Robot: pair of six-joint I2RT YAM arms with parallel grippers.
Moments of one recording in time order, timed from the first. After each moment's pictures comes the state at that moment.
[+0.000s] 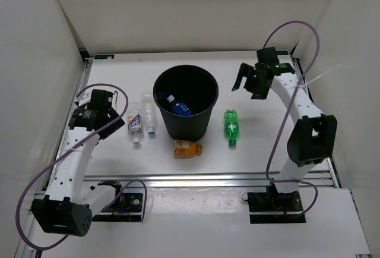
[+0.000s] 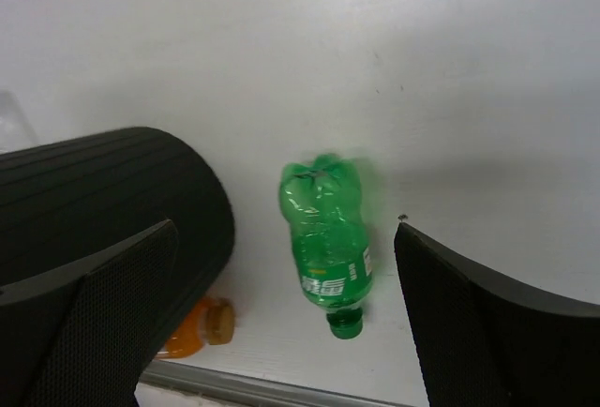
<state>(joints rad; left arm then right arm) -0.11 1.06 1.11 -1.17 -0.42 -0.73 0.19 1.66 1.58 -0.82 -0.14 0.47</state>
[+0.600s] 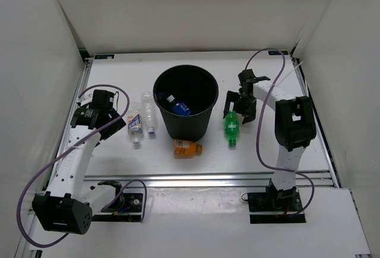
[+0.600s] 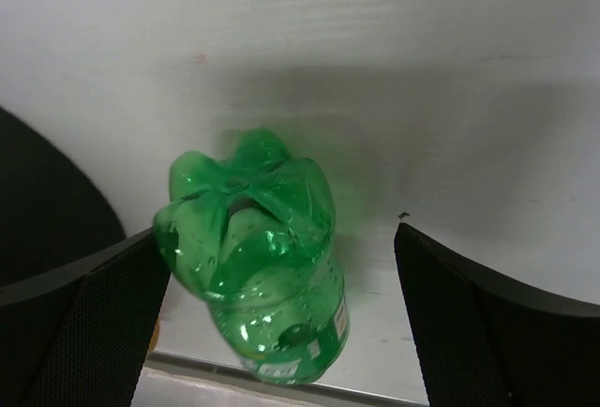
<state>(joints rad) -0.11 1.08 1.09 -1.16 -0.40 -0.73 0.26 1.94 1.42 -0.81 -0.18 0.43</state>
